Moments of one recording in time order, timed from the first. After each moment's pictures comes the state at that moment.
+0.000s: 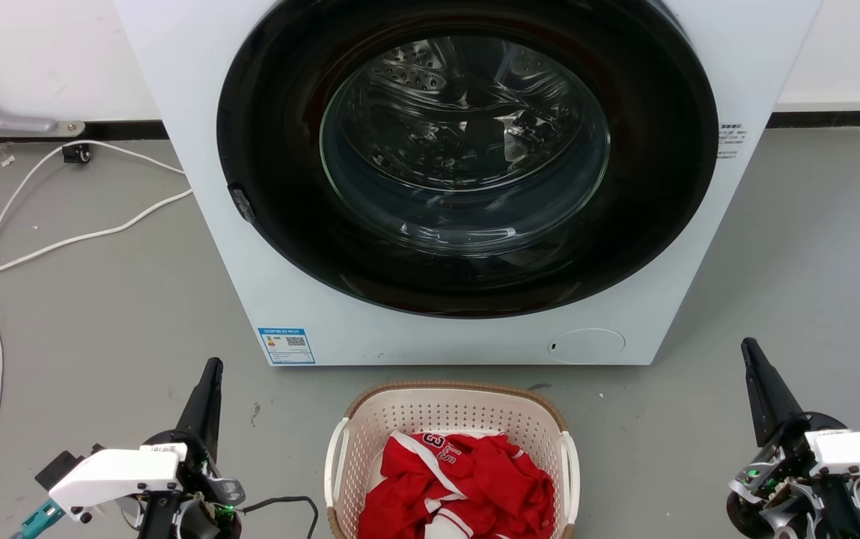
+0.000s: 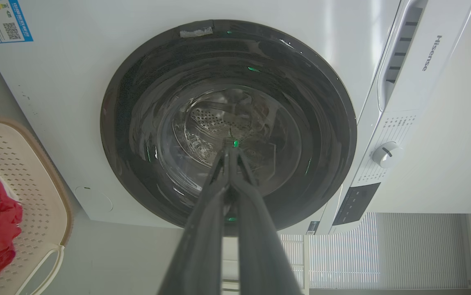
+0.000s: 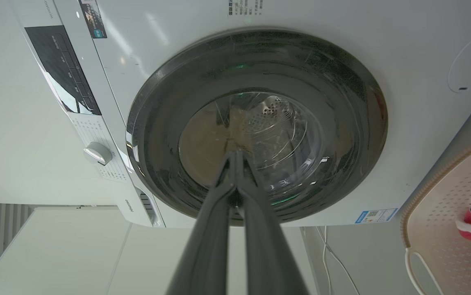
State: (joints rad) left arm -0.10 0.05 0.11 0.25 -1.61 -0.13 0.11; right arm -0.10 -0.05 -0.11 0.25 1.61 0.13 0.11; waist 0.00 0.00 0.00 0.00
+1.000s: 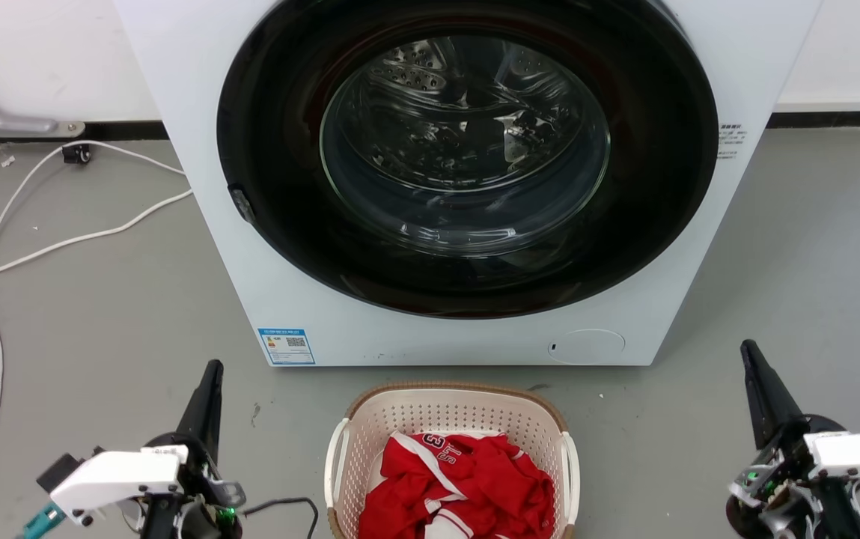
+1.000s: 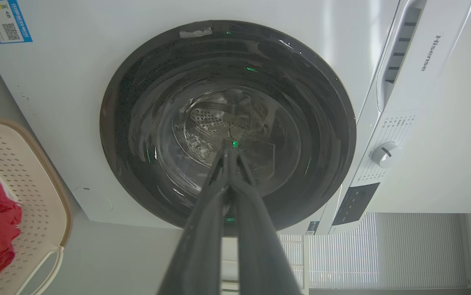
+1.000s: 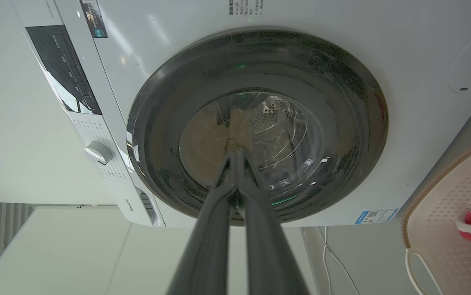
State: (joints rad) left arm -0.10 0.05 0.11 0.25 -1.61 -0.13 0.11; right arm -0.10 -0.05 -0.11 0.25 1.61 0.13 0.11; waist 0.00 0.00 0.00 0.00
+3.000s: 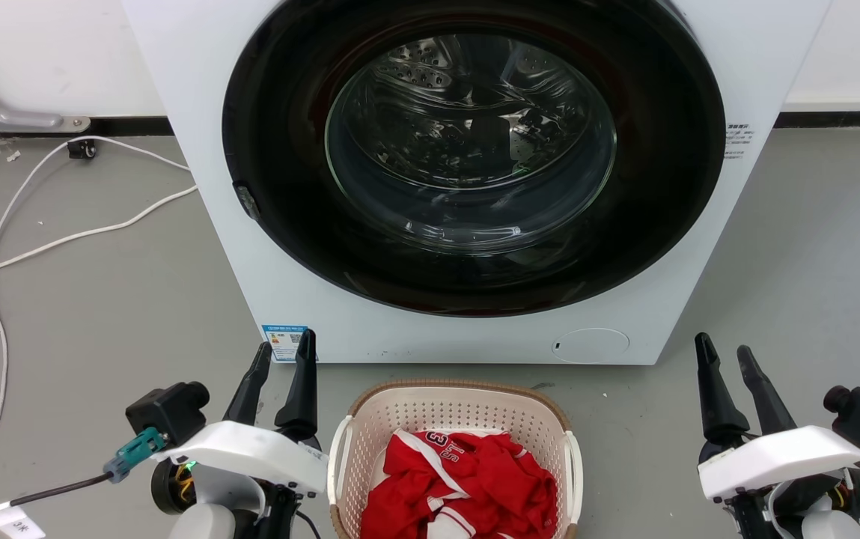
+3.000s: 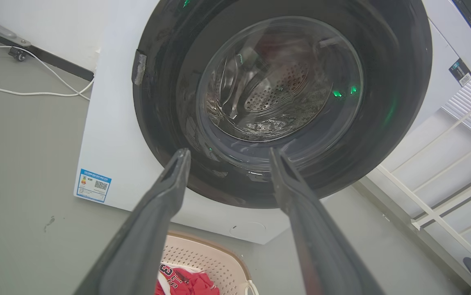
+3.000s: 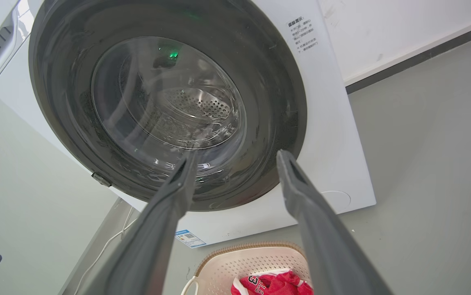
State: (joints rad) left arm -0.13 0.05 -0.11 0.22 -0.63 -0.10 -0.11; right arm -0.07 -0.05 -0.01 0.20 0.57 0.13 -0.10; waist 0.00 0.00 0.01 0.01
